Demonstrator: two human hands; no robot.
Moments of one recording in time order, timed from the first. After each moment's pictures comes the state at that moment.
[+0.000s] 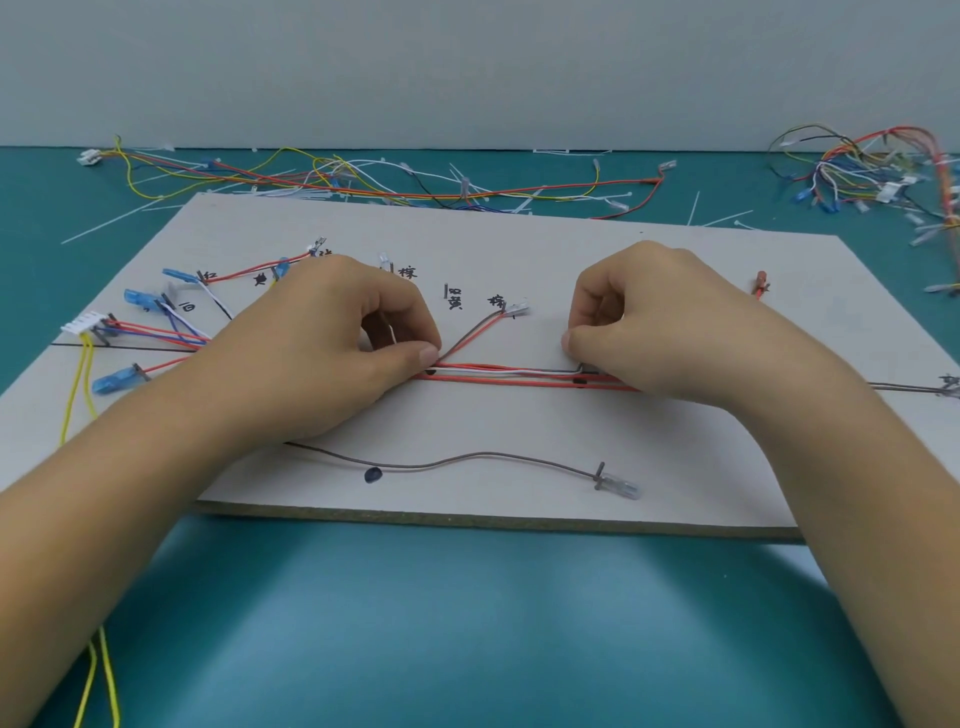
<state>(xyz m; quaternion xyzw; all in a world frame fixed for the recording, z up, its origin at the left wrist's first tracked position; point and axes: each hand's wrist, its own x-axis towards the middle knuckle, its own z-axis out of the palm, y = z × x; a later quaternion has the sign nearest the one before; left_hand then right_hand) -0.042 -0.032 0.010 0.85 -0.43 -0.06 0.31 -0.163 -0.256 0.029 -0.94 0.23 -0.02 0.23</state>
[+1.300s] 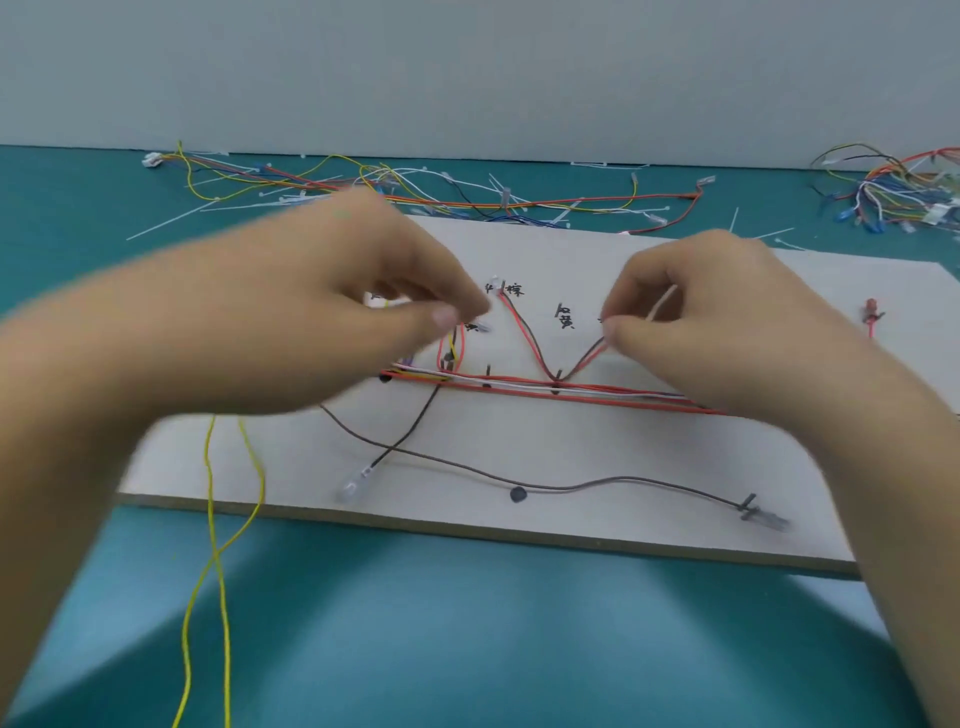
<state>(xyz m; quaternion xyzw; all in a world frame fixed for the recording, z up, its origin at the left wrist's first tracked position) -0.041 -0.001 0.061 0.81 -0.51 -0.08 0.26 -0.170 -0.244 0.045 -0.96 0.19 -0.10 0.20</state>
